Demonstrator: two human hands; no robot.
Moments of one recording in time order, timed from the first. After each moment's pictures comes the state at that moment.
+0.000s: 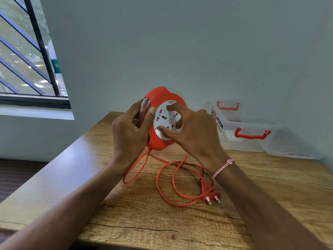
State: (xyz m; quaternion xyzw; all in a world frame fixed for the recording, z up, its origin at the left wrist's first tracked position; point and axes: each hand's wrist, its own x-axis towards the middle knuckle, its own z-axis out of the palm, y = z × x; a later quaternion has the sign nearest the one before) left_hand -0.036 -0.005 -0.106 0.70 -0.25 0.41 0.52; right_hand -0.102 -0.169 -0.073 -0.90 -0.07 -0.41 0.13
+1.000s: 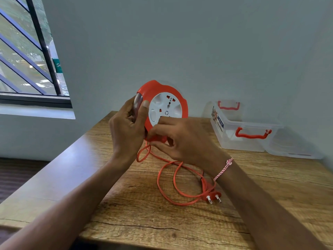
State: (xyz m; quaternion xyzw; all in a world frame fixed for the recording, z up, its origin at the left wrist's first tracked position) left_hand -0.042 -0.005 -0.096 0.69 -0.20 0.40 0.57; right_hand -0.103 -0.162 -0.074 -0.87 -0.32 -0.36 0.09
